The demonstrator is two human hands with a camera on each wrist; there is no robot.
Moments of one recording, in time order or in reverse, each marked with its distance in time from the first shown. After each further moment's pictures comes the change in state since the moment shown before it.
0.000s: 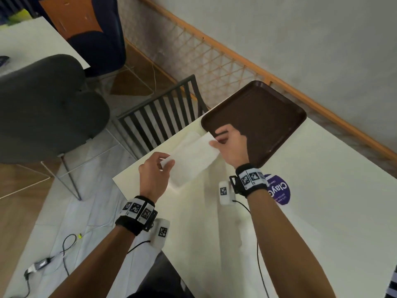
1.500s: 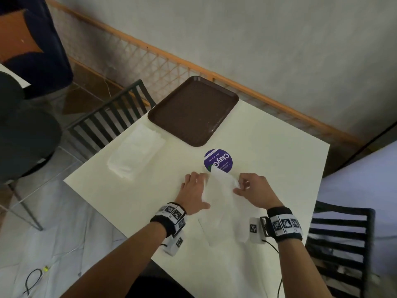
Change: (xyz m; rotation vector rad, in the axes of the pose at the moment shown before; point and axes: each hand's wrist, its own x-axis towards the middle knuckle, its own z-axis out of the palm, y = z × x) left_hand -0.168 0.055 0.175 0.482 -0.734 0.493; right_hand -0.241 0.171 -0.166 -0.316 -0.097 0.173
